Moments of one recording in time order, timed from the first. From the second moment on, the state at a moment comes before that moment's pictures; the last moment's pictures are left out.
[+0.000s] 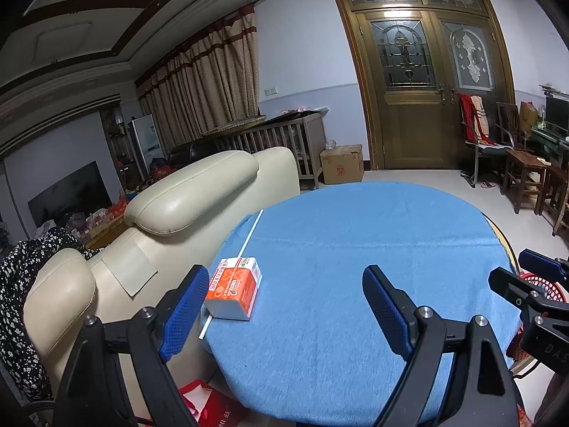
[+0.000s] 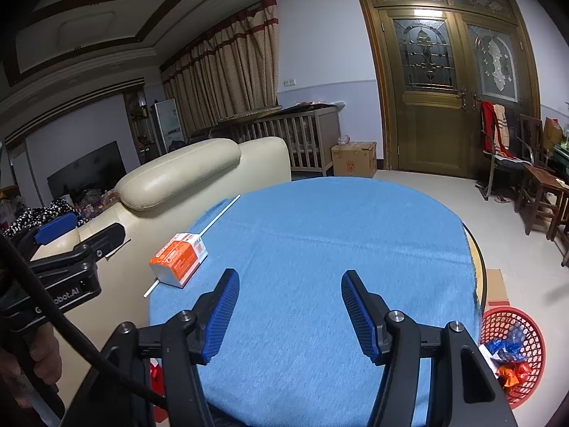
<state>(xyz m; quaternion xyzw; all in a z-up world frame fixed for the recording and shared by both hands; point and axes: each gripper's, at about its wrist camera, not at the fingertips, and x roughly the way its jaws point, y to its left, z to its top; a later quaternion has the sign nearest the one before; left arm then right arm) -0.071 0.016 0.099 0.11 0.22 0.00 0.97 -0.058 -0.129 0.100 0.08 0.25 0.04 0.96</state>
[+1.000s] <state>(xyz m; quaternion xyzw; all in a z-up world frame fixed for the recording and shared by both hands) -0.073 0.020 0.094 0.11 0.23 -0.01 0.97 -0.057 -0.129 0.094 0.07 0.25 0.03 0.96</state>
